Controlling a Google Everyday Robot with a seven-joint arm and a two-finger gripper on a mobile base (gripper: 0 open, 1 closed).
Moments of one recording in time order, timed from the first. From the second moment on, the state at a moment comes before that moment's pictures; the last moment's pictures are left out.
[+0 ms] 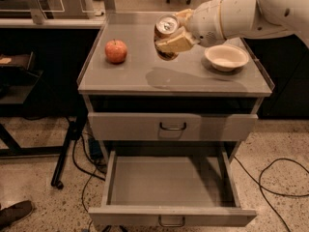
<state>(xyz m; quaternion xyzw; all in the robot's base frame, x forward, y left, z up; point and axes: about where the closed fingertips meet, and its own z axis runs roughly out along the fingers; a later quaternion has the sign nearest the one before) 0.640 -0.035 0.979 -0.59 0.60 0.18 0.51</state>
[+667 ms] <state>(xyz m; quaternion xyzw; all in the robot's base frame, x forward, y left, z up) 0.682 -0.029 0.964 -0.58 0.62 0.20 0.48</state>
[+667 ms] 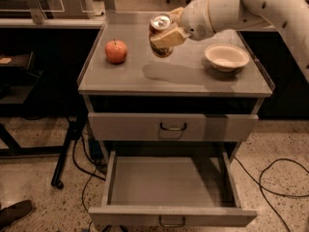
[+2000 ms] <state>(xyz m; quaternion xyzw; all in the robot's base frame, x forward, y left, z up) 0.745 -0.016 0.908 -0.60 0.65 0.27 0.38</state>
